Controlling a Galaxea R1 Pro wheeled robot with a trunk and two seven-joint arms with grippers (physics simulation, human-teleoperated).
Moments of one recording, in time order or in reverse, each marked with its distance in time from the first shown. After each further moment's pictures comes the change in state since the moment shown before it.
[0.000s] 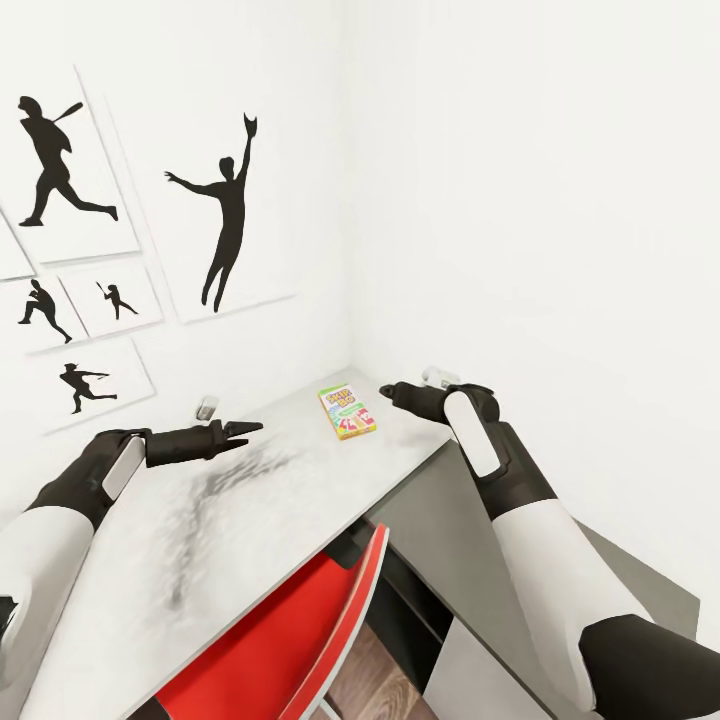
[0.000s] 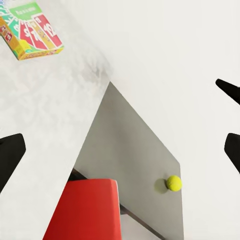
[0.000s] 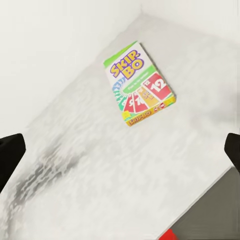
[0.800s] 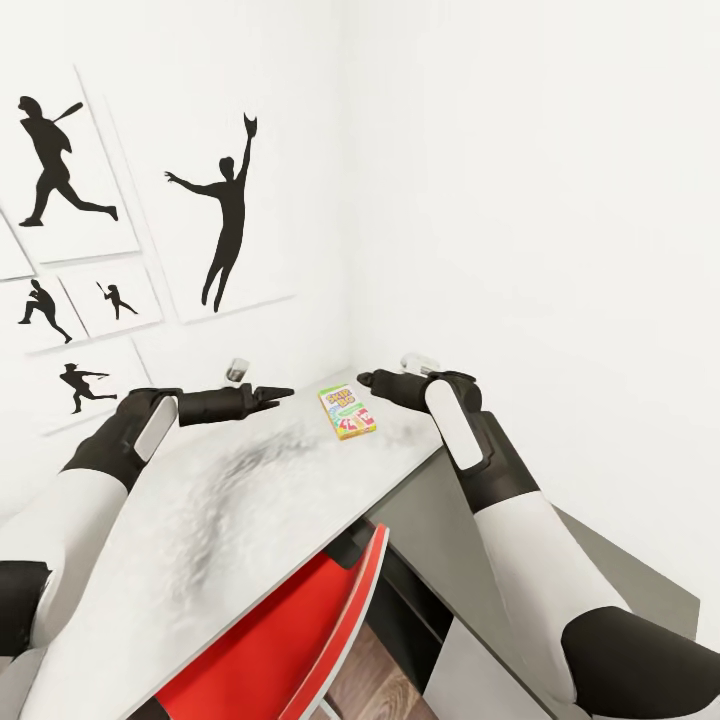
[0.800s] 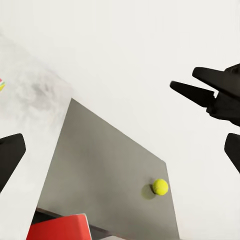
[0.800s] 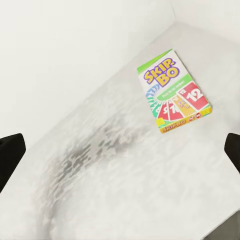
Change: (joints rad) left arm -0.106 -0.087 -0.053 -0.083 -0.017 0.009 -0.012; right arm -0.028 0.066 0.026 -0.038 0.013 0.024 0.005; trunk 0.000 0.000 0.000
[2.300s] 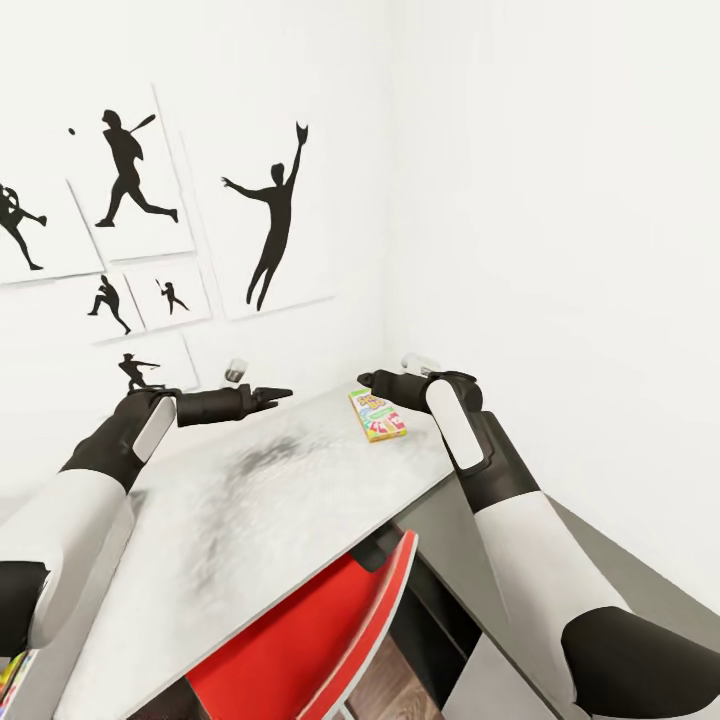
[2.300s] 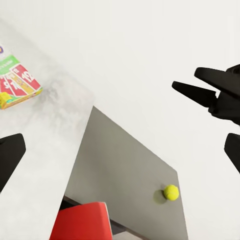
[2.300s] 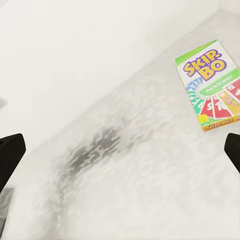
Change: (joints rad) left arm 0.001 0.006 -0.002 0.003 0.000 -0.004 -0.001; right arm 0.000 0.000 -0.005 0.001 -0.002 0.007 0.001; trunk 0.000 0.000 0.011
